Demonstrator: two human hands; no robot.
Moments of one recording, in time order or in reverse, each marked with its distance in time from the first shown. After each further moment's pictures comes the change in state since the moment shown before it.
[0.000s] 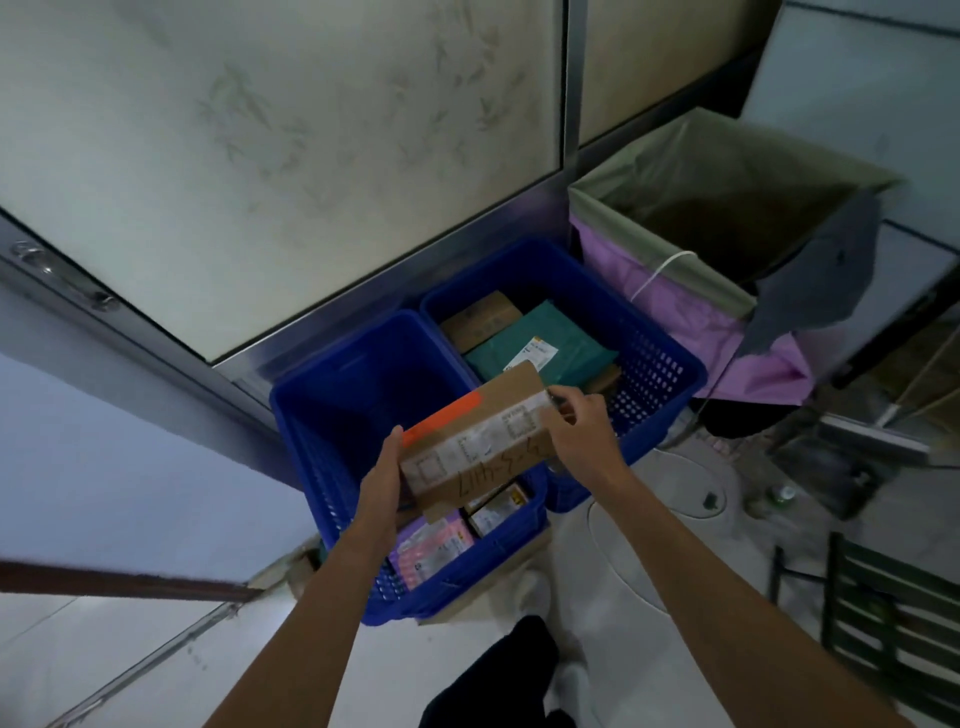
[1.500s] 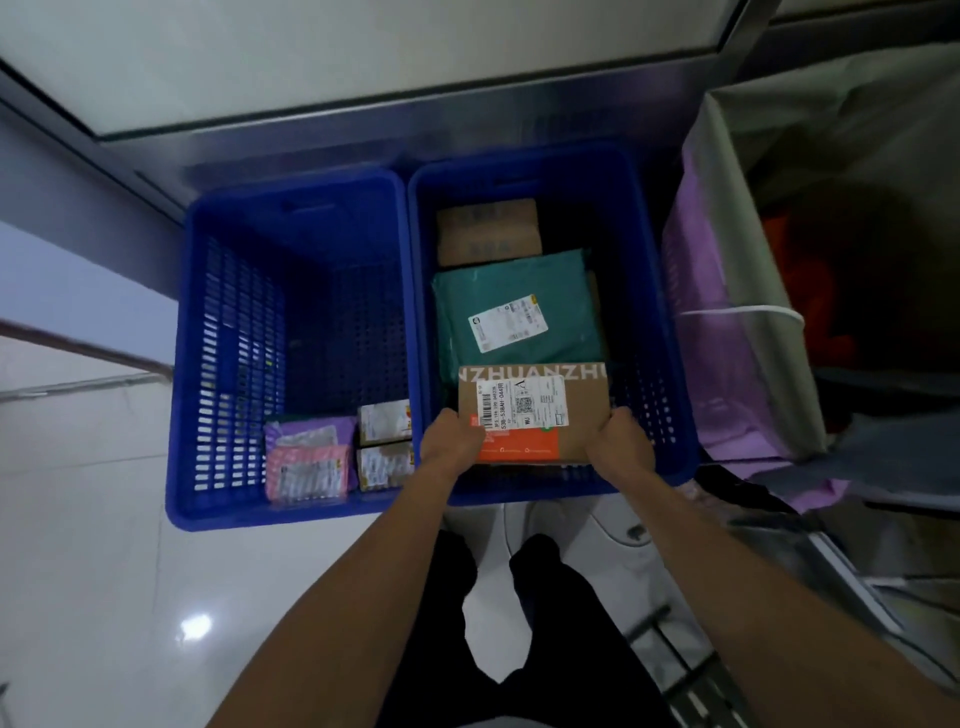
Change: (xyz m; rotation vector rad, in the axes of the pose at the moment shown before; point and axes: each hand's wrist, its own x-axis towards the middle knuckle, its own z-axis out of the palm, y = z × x) left_hand 0.177 -0.032 0.295 0.546 0.175 -0.250; right_hand 0.293 0.153 -0.109 -0.754 -0.395 0.267
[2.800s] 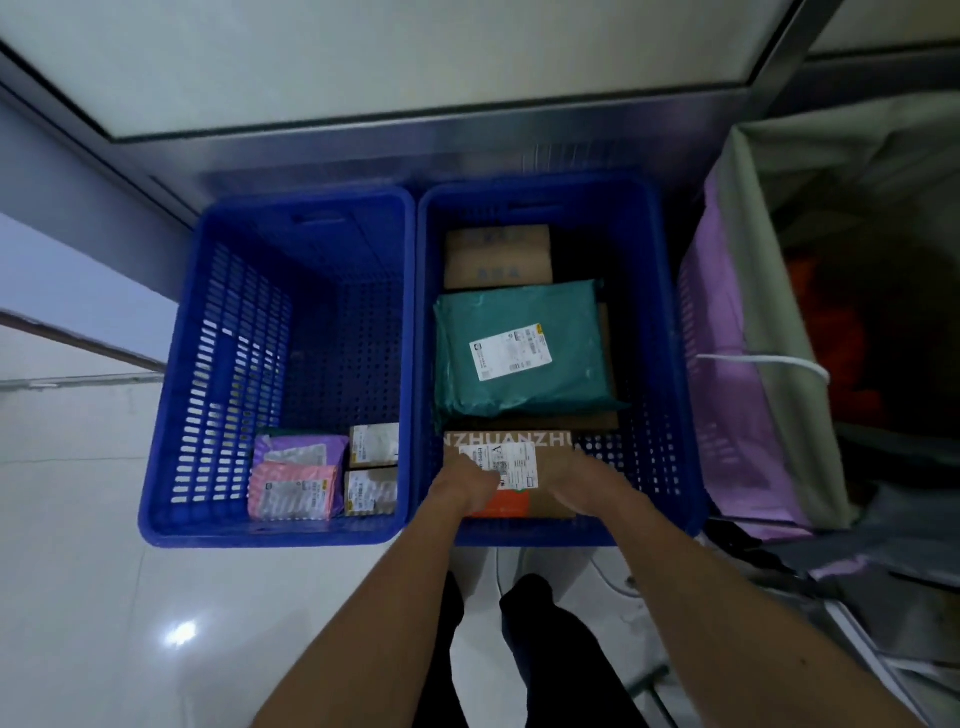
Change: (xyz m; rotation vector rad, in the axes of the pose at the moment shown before) left_hand 0.030 0.006 0.039 0.073 -0.244 -0.127; right_hand 0.033 -0.024 0.004 -0.376 -0.448 -0.248
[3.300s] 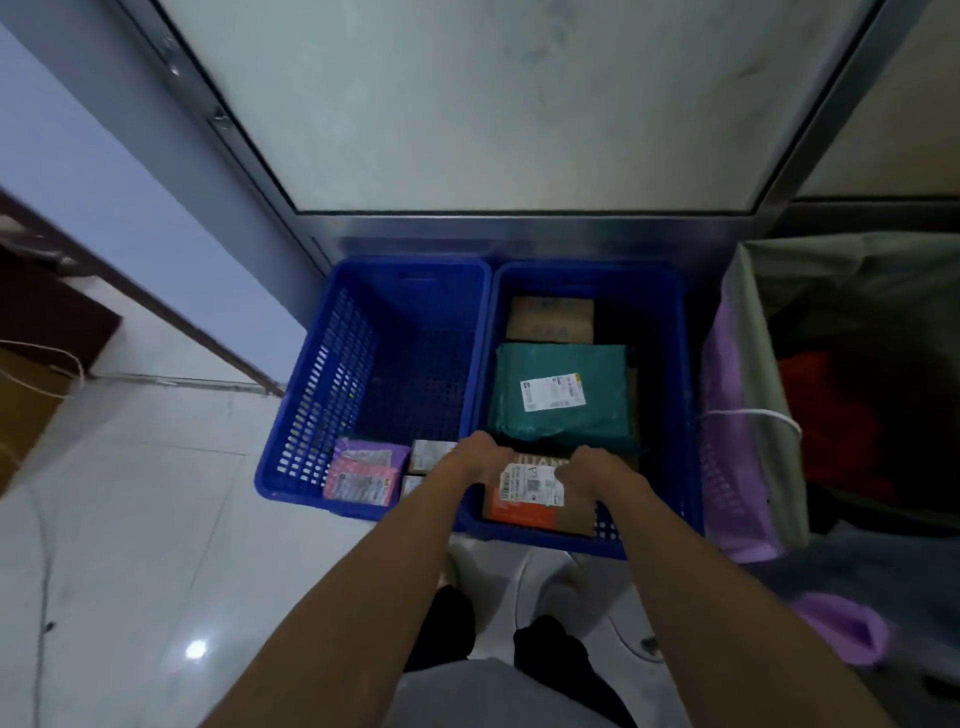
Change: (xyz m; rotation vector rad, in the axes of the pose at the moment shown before) left_hand -0.123 0.002 -0.061 -0.074 0.219 0.127; right_hand -0.108 -0.058 -0.034 -0.184 0.095 -0.082
